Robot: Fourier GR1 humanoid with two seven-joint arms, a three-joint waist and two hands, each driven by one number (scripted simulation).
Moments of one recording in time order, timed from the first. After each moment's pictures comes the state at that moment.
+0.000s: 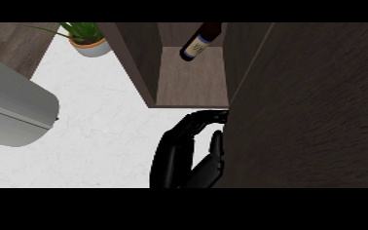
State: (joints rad) left arm -0.31 0.06 -0.83 -1.69 0.50 0.75 -0.31; right arm -0.62 -0.25 0.01 -2.40 -0.18 -0.16 0.95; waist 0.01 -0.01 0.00
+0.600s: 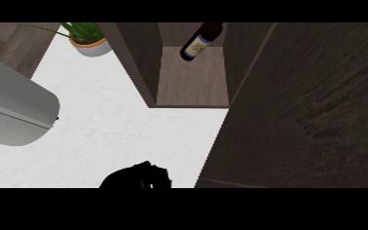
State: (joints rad) left arm -0.02 0.35 -0.85 -2.03 0.52 0.56 -0.35; right arm -0.62 -0.25 0.09 -2.41 -0.20 -0.10 0.94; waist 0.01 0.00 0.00
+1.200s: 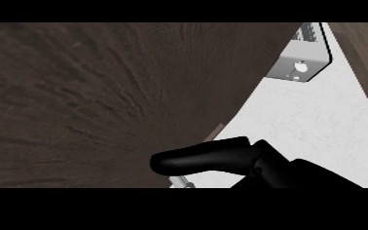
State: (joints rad) left arm 0.24 0.65 -0.58 -2.17 0.73 0.26 -0.47; right arm -0.66 -0.07 0.36 -2.39 -0.20 -0.14 1.01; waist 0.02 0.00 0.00
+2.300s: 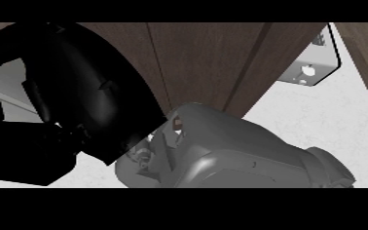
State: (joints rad) left arm 0.47 0.91 -0.05 -2.05 1.10 -0.29 -0.51; right arm -1.22 0.00 0.55 -1.55 -0.16 -0.45 0.66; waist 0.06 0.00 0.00
